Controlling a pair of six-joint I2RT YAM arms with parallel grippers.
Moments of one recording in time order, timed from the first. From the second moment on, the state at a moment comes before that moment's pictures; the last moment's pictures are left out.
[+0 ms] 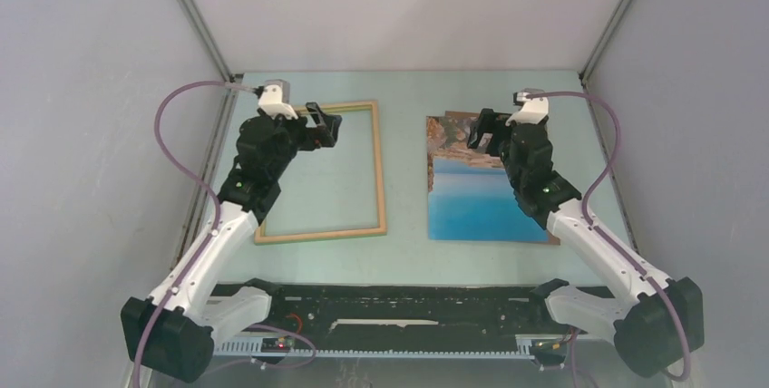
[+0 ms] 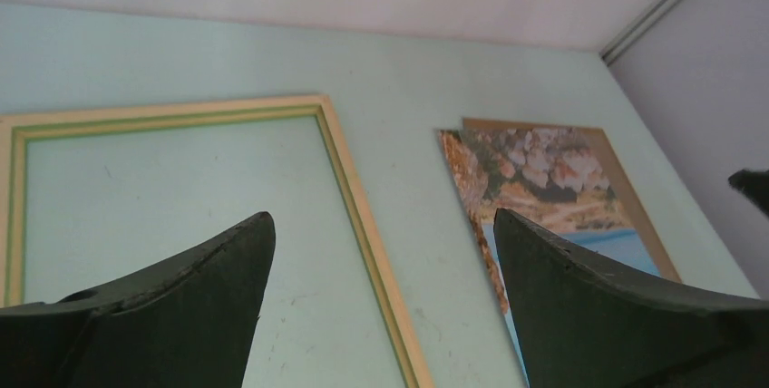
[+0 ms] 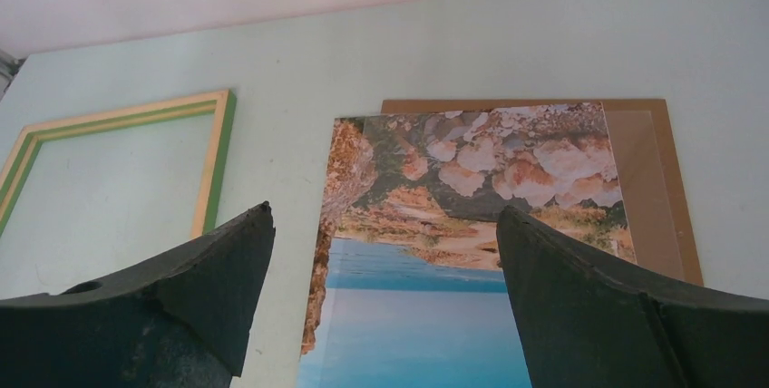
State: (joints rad) left arm -0.28 1.00 0.88 0.03 0.04 -0.34; right arm 0.43 1.07 0.82 0.06 0.33 0.28
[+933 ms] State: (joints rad) left arm -0.75 1.79 1.17 -0.06 0.09 -0.64; right arm -0.22 1.35 0.79 -0.07 -0.35 0.54
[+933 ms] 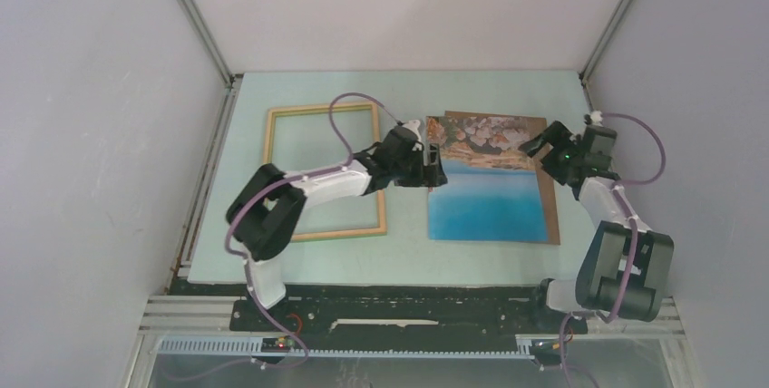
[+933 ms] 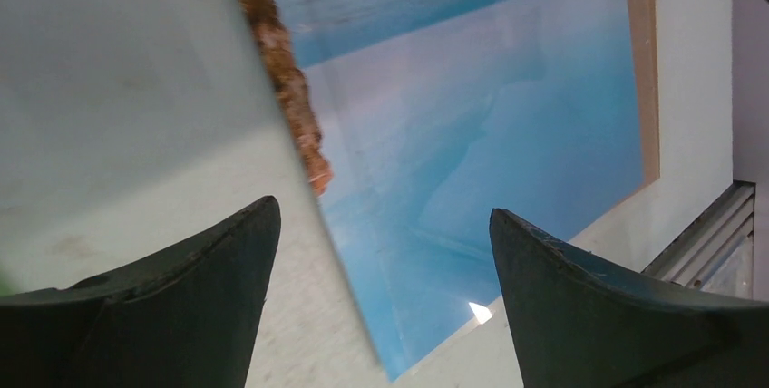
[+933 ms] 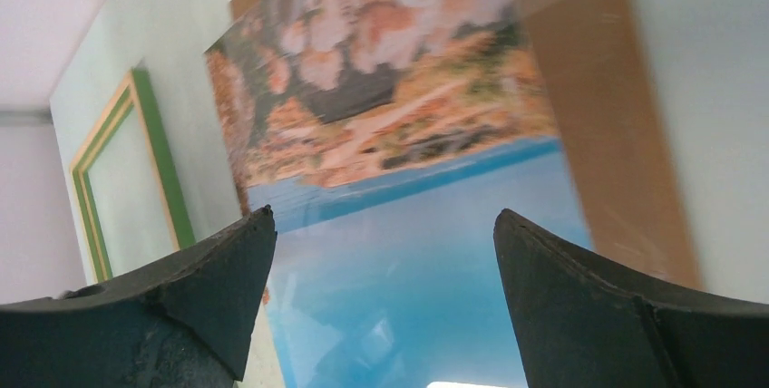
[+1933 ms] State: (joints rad) left arm -0.78 1.99 1.29 -0.03 0.00 -0.55; right arm -0.42 1.31 0.70 -0.49 -0.10 0.61
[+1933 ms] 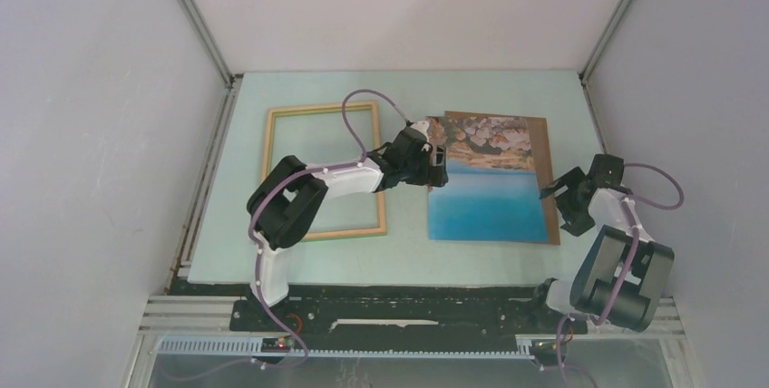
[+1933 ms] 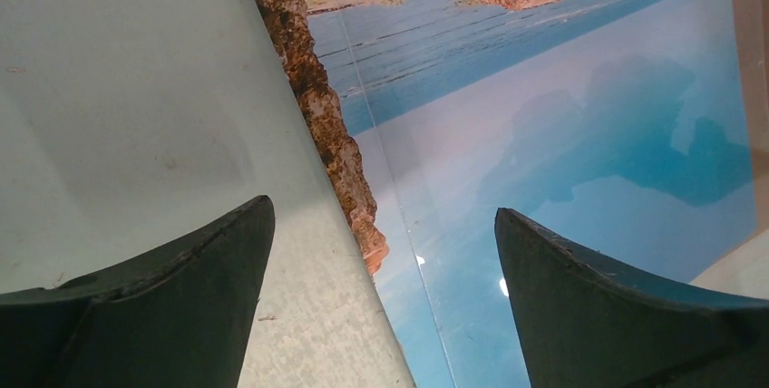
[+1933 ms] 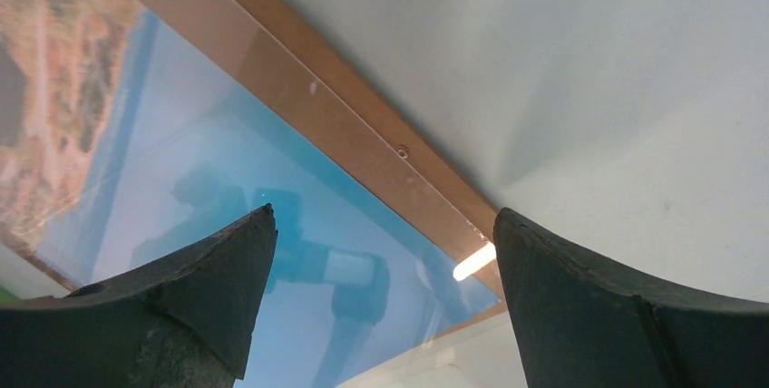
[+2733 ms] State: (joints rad) left arm -0.63 2.18 1.58 -0.18 0.10 -0.45; right arm -0.37 0.93 0.43 -0.49 -0.29 0.67
